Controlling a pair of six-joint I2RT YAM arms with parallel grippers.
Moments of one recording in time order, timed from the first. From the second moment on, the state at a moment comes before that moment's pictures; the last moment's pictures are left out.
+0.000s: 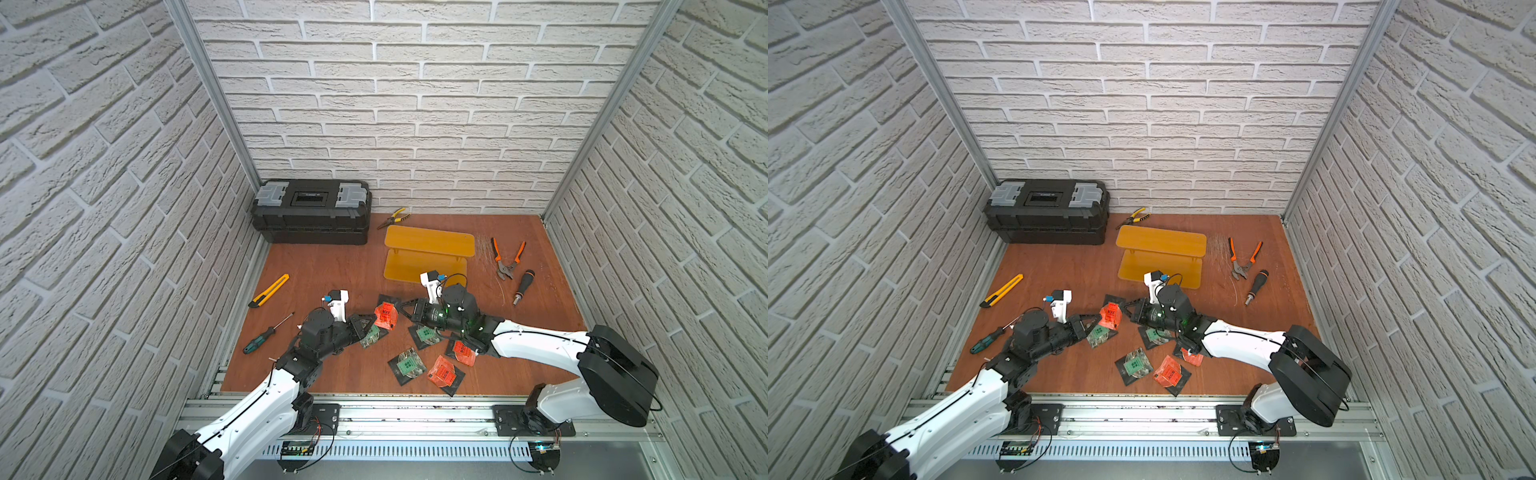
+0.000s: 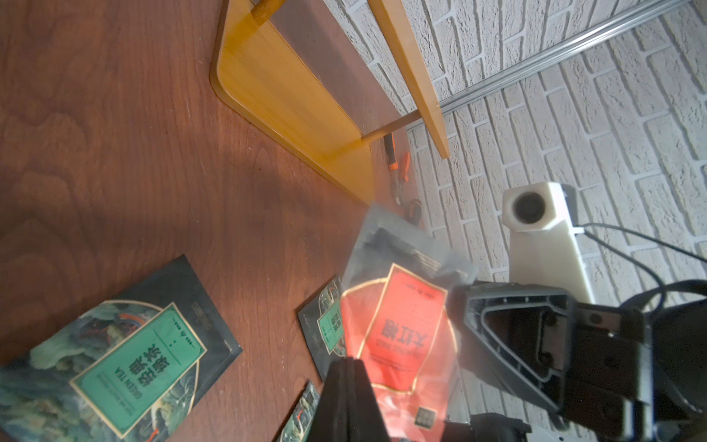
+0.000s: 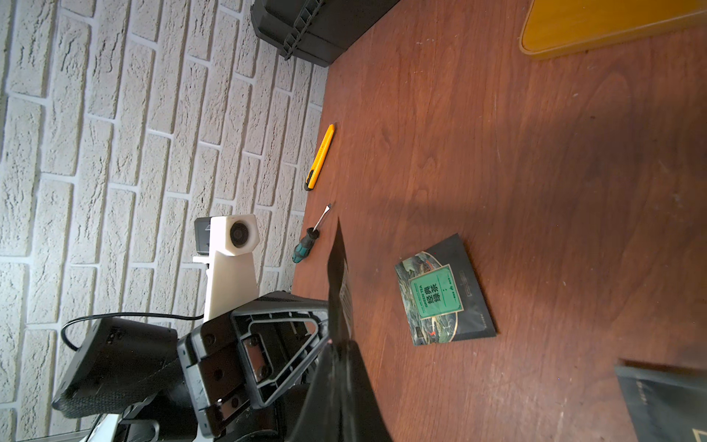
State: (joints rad) left arm -0.51 0.76 0.20 0.21 0.36 -0.96; right arm 0.78 1.43 0.66 0.40 -0.26 1.09
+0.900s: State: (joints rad) left arm -0.51 0.97 0.33 0.23 0.34 -0.88; right arm 0.75 1.28 0.69 0.02 -0.13 0.90
